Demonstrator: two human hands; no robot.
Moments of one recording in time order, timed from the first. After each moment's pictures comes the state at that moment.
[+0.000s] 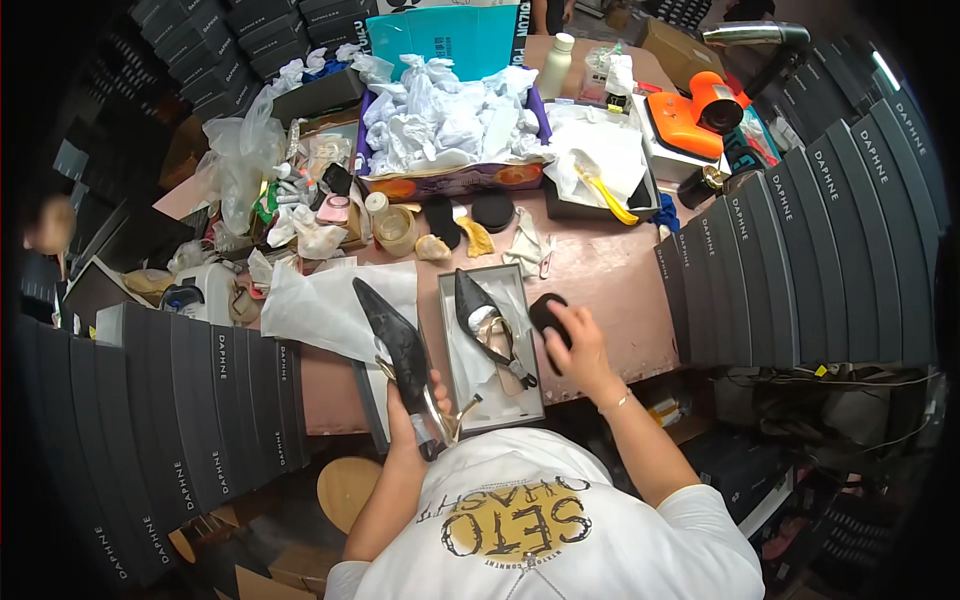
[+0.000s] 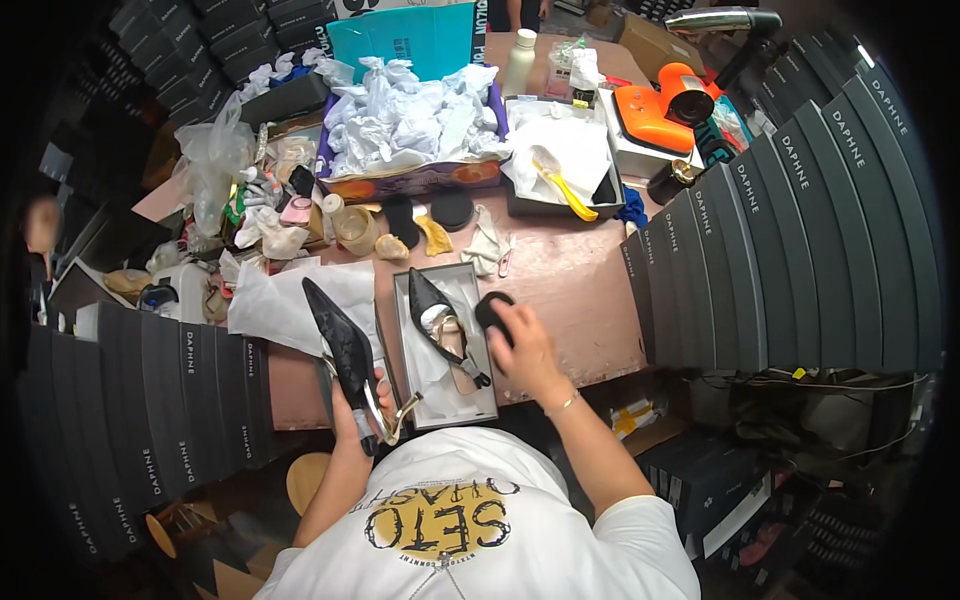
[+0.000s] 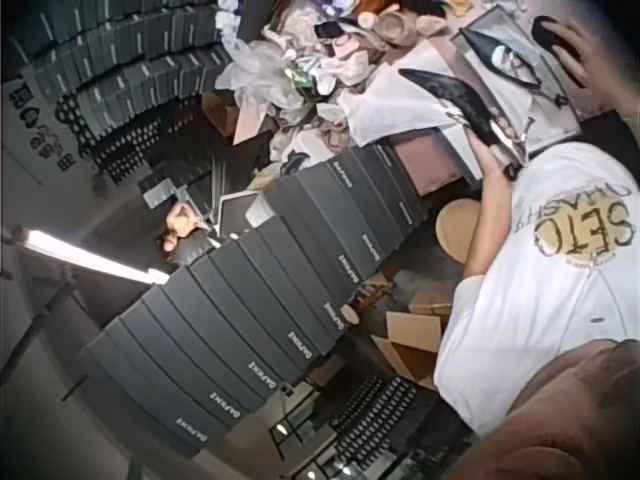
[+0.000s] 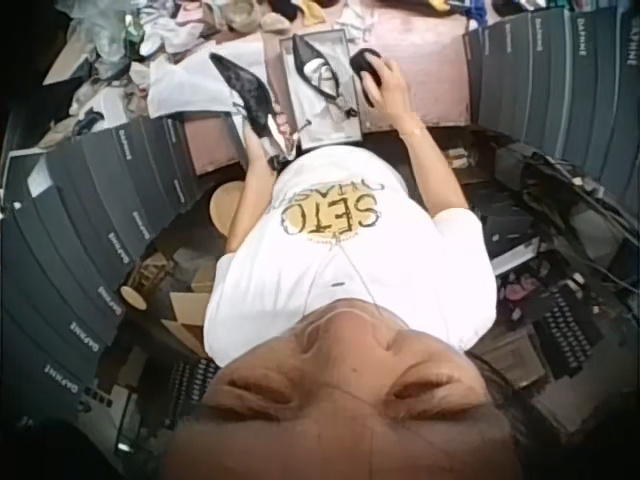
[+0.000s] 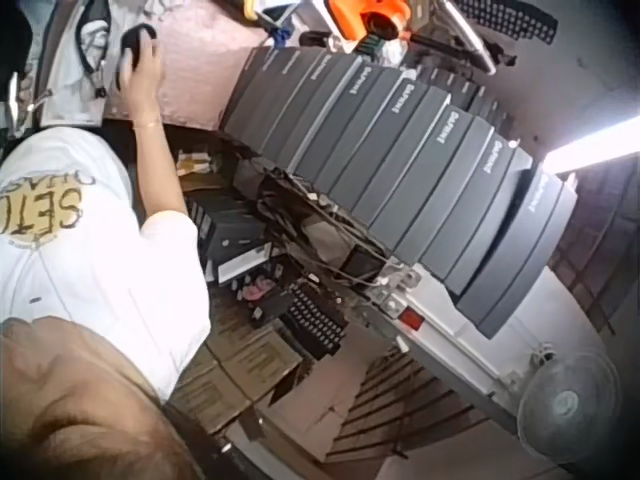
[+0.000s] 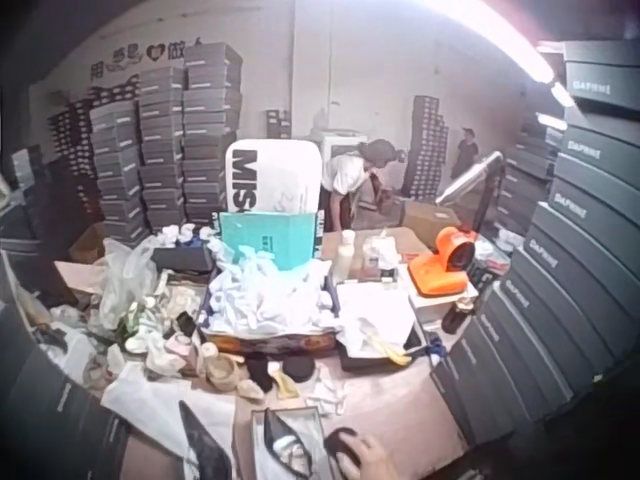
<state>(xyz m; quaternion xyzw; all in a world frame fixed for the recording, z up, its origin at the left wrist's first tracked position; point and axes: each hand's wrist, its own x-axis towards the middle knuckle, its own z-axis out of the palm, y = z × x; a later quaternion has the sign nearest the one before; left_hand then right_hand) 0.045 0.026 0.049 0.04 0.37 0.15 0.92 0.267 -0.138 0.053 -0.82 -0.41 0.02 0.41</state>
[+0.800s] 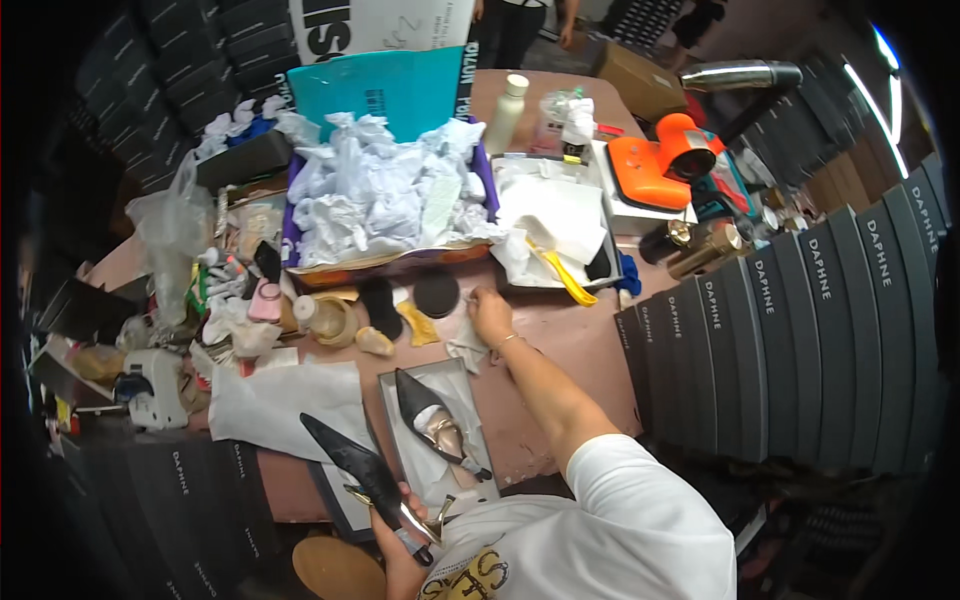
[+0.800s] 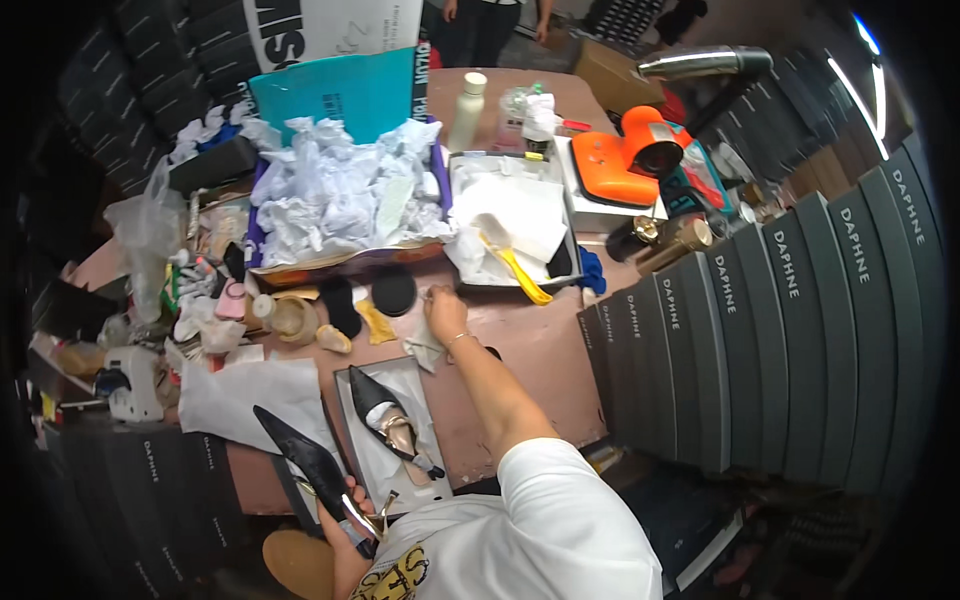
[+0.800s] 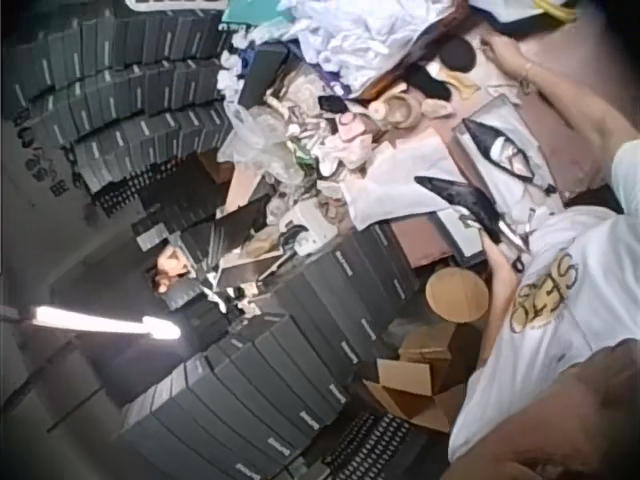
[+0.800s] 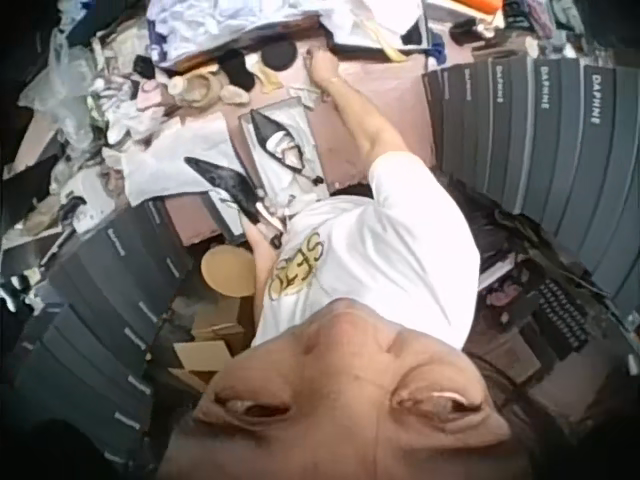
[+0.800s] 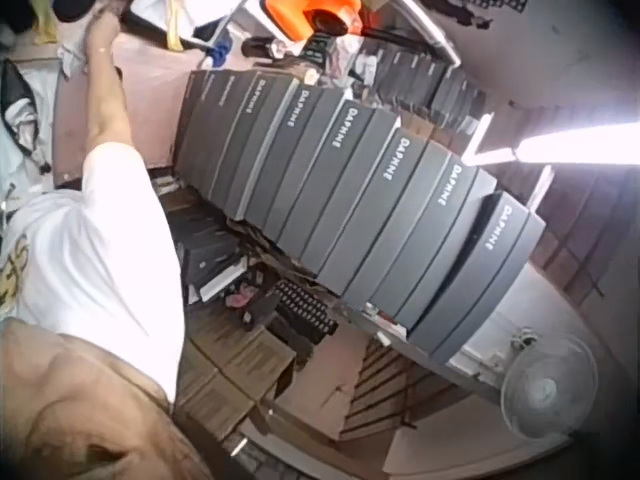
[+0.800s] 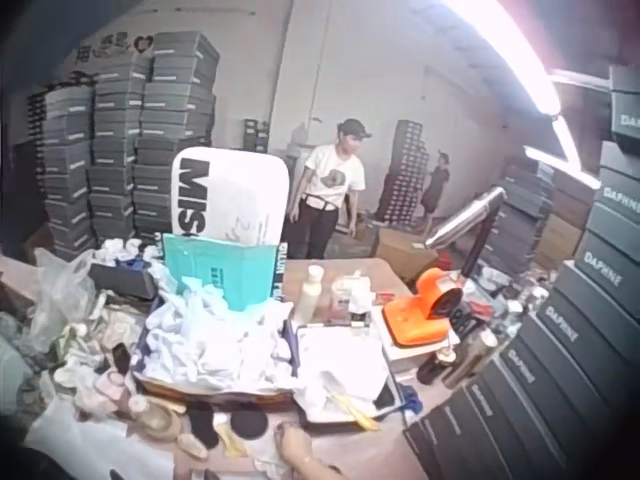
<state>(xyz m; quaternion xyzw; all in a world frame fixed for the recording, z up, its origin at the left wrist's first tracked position) 0.068 -0.007 0.034 0.01 0.46 0.22 0.86 0.454 0.018 -0.131 -0.90 -0.31 0.07 0.31</state>
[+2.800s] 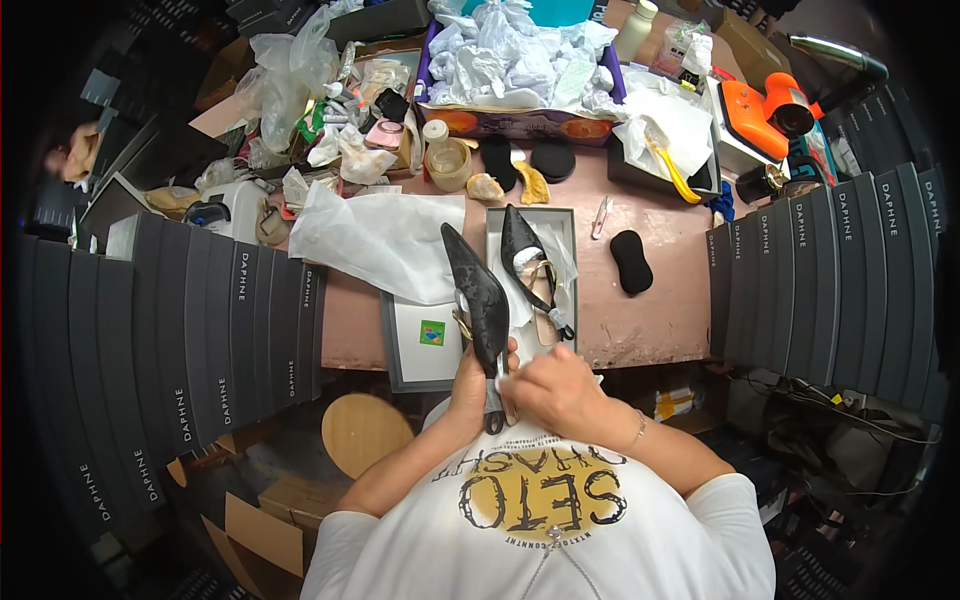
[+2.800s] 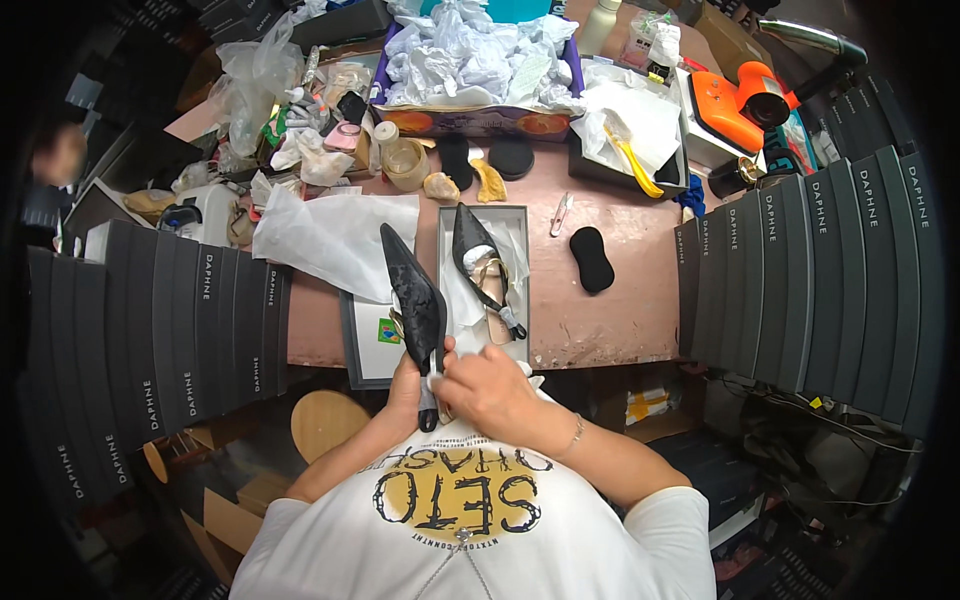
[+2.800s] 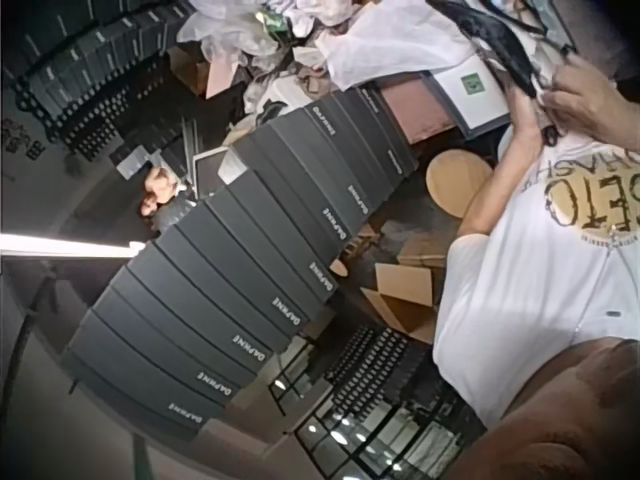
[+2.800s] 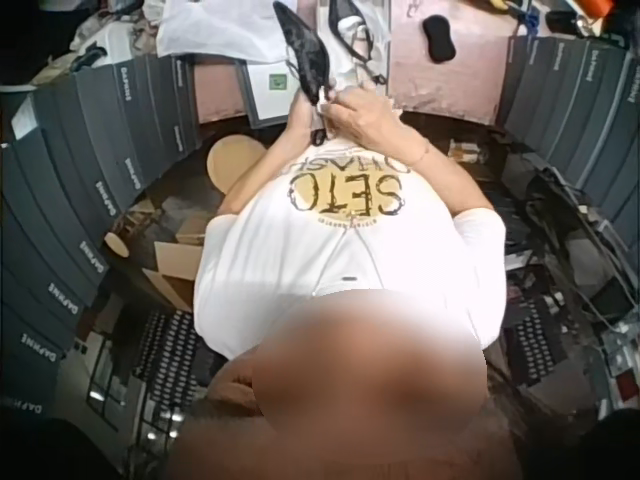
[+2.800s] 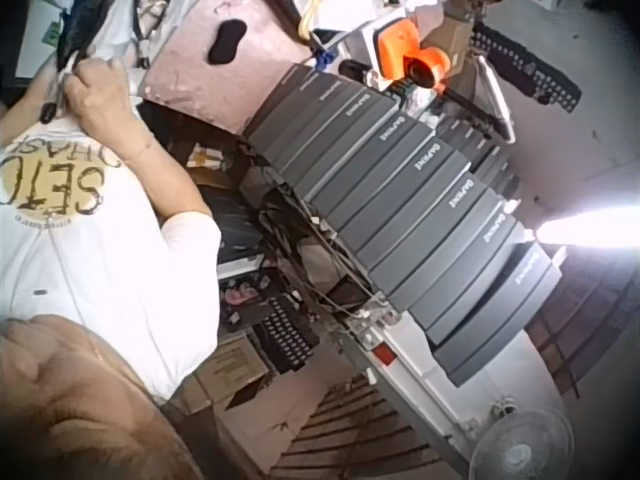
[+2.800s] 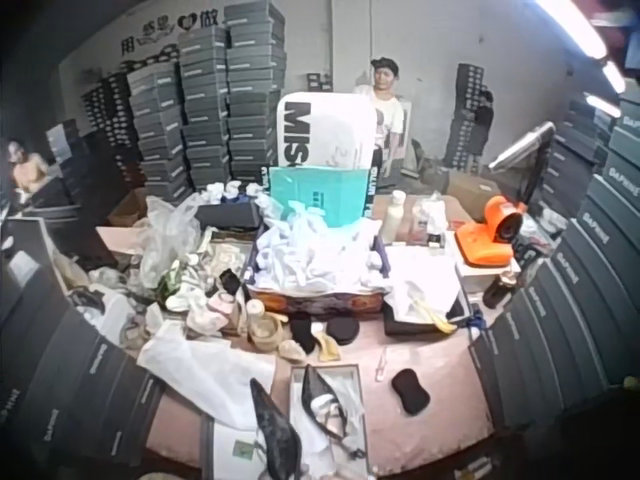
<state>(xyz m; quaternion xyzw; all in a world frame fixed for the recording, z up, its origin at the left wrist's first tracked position) 0.056 -0.020 0.061 0.09 0.44 0.11 0.89 0.178 -0.115 0.116 -0.63 -0.70 0.10 0.33</state>
